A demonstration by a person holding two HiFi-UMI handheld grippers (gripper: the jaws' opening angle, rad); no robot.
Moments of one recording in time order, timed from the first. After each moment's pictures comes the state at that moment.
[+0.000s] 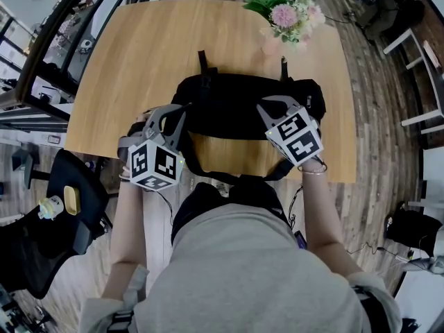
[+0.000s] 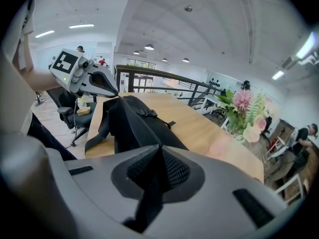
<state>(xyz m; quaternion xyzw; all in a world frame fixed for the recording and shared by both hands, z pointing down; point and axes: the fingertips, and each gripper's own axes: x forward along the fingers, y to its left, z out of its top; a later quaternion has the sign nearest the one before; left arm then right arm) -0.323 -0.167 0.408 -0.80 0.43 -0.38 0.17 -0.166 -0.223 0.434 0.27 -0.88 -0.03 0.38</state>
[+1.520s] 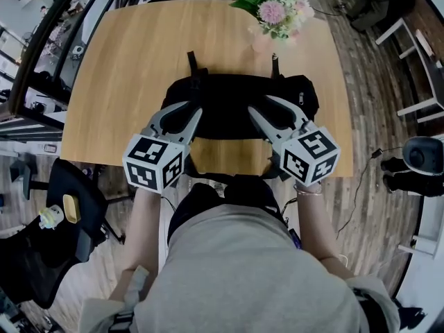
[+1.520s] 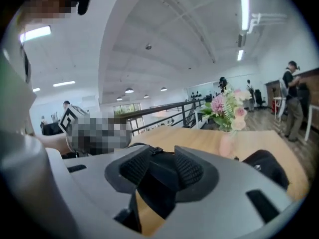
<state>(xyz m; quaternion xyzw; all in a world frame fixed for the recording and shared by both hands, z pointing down) -0.285 -0.180 0.366 -0.85 0.49 -0.07 -0.15 -0.161 -0.192 0.367 0.32 -0.93 0.12 0.14</state>
